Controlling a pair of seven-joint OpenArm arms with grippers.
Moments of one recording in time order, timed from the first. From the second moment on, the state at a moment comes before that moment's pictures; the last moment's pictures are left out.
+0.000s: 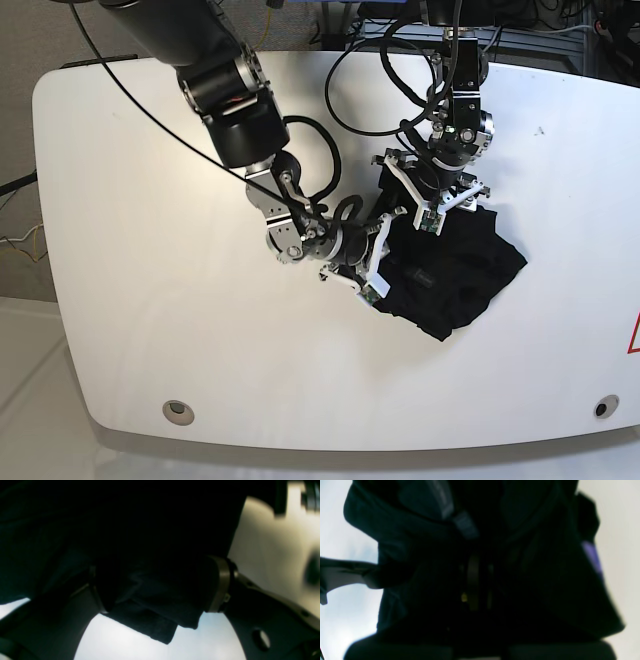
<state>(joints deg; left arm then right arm) 7.9 5.4 -4.6 91.6 10.4 -19.0 35.4 24.8 -7.1 -20.2 48.5 14.1 30.4 -28.0</state>
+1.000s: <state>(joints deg) 0.5 -5.6 -4.3 86.7 10.4 -19.9 33.7 2.4 -5.9 -17.7 73.9 12.5 25.6 -34.5</state>
